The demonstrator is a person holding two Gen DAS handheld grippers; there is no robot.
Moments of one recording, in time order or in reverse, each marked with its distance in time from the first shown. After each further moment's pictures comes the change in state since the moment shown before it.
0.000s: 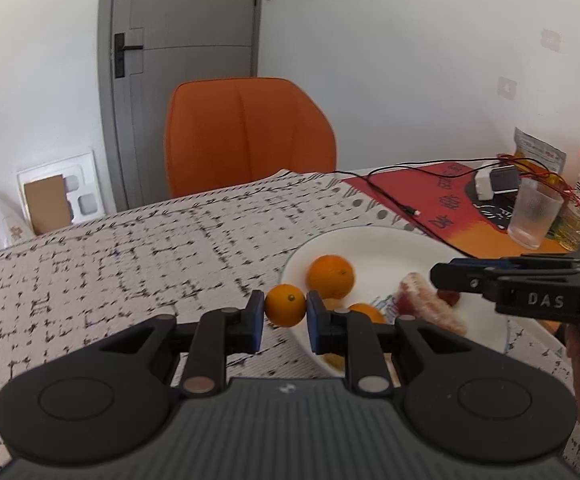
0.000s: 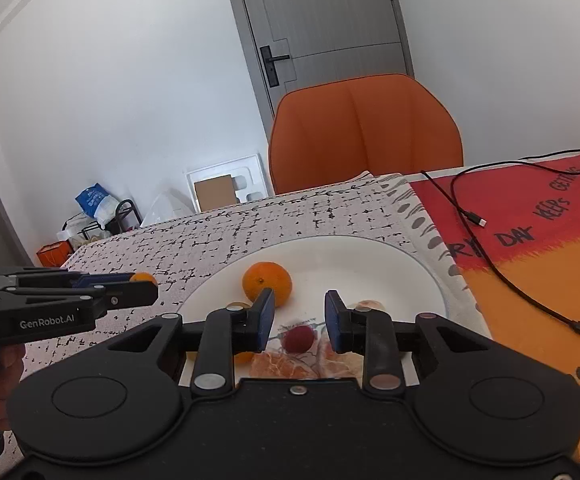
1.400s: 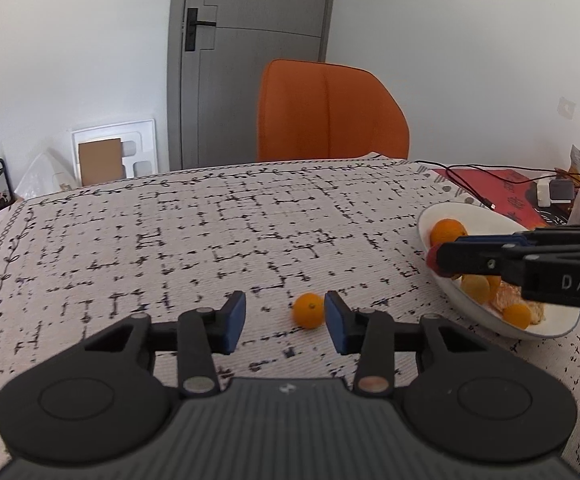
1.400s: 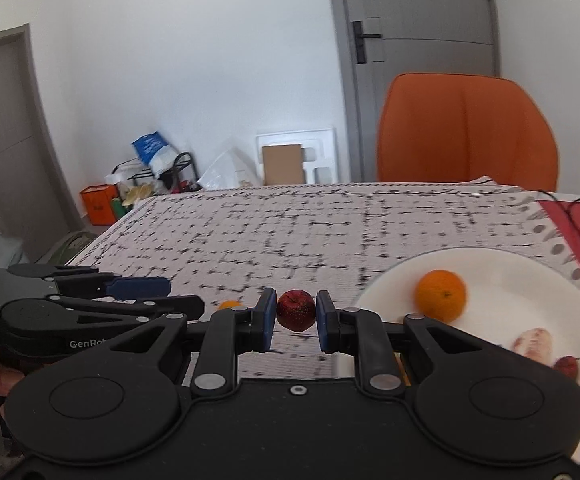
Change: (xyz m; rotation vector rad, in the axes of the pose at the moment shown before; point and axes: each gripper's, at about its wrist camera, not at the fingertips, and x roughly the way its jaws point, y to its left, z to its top) left arm -0.024 0.096 -0.046 -0.127 0.025 0.119; right arm 0.041 0.111 0.006 -0.176 0.080 0.126
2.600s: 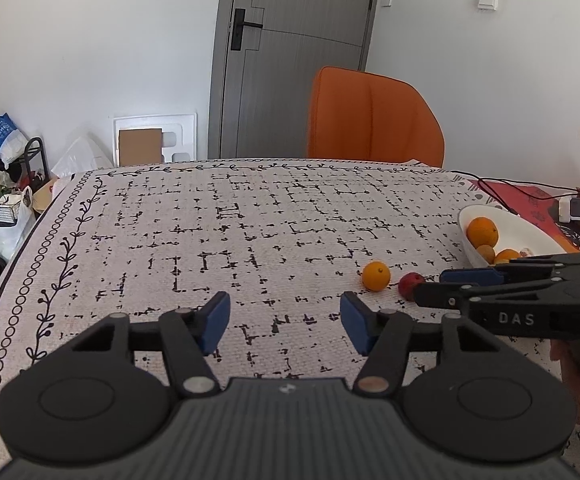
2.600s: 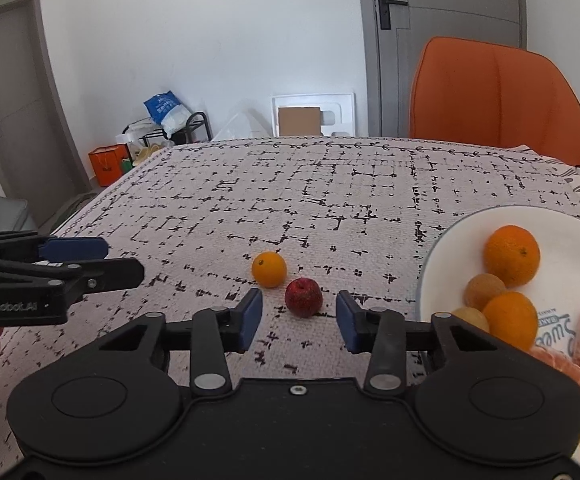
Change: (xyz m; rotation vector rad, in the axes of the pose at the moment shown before) left arm -0.046 0.046 -0.024 -0.087 -0.012 0.084; right arm 0.045 0.038 -0.021 -0.046 0.115 0.028
